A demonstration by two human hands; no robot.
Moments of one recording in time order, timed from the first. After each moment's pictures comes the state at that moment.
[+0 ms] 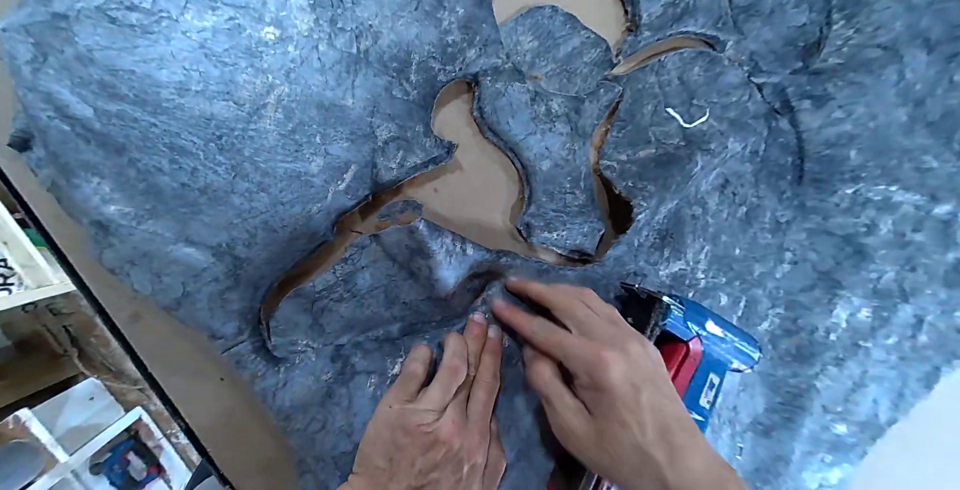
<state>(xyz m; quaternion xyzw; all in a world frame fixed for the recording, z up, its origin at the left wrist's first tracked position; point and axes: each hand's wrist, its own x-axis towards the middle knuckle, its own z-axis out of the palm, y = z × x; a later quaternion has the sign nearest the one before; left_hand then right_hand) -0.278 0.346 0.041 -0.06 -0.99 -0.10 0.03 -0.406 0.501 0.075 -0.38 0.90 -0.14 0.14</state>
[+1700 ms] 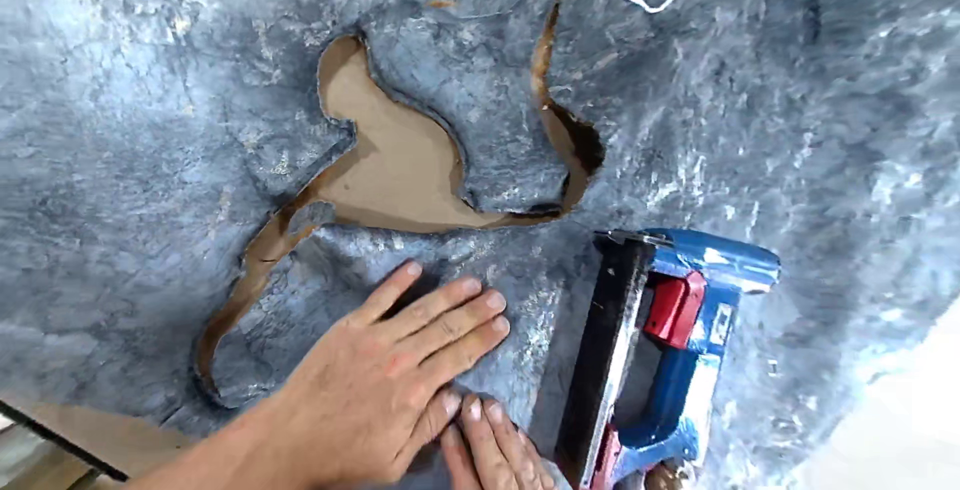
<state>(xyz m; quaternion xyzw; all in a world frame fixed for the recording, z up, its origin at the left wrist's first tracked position) -0.340 0.284 0.027 -0.35 -0.89 -0.26 -0.10 -0.237 0.485 0.083 -0.19 0.94 -0.24 0.16</state>
